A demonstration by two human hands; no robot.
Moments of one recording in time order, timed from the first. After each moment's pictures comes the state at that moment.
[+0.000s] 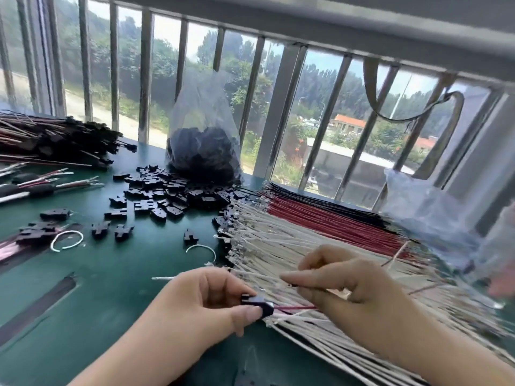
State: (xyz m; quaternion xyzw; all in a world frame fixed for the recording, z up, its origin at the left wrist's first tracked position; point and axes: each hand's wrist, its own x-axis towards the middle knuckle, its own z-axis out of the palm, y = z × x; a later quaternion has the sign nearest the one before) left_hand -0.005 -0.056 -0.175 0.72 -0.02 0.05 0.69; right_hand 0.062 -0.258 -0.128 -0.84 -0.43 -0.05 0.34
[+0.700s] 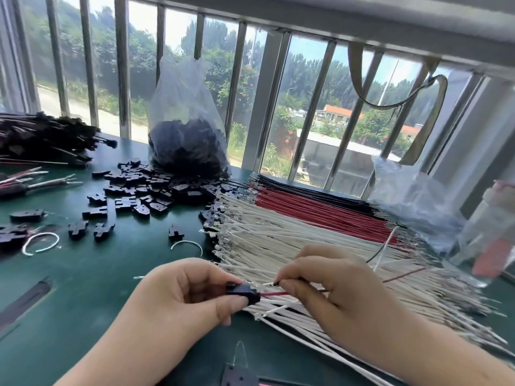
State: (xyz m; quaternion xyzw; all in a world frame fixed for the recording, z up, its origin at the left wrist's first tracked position) left_hand -0.003 -0.057 -0.177 0.71 -0.04 0.12 0.70; right_hand 0.056 -0.257 -0.137 -0.85 -0.44 -0.14 0.25
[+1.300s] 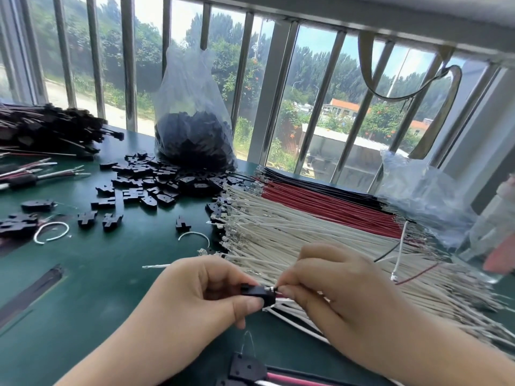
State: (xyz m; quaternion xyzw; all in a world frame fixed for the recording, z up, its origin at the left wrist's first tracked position) left_hand -0.006 -0.062 -0.175 0.75 -0.04 0.10 0.66; right_hand 0.045 -0.252 -0.134 -0.84 -0.49 -0.16 0.16
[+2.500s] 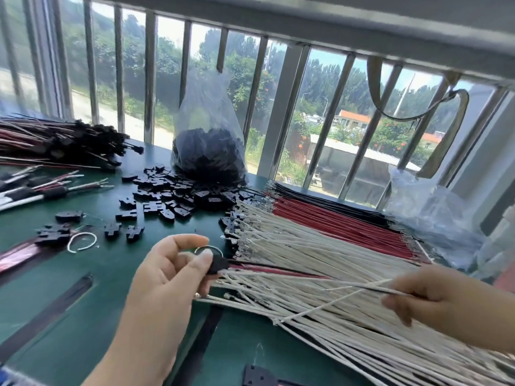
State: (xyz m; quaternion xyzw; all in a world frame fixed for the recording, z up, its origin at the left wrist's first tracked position) left_hand -0.009 -0.047 -0.175 0.56 0.07 0.28 0.78; right_hand 0.087 -0.348 -0.099 -0.96 -0.27 0.08 0.08
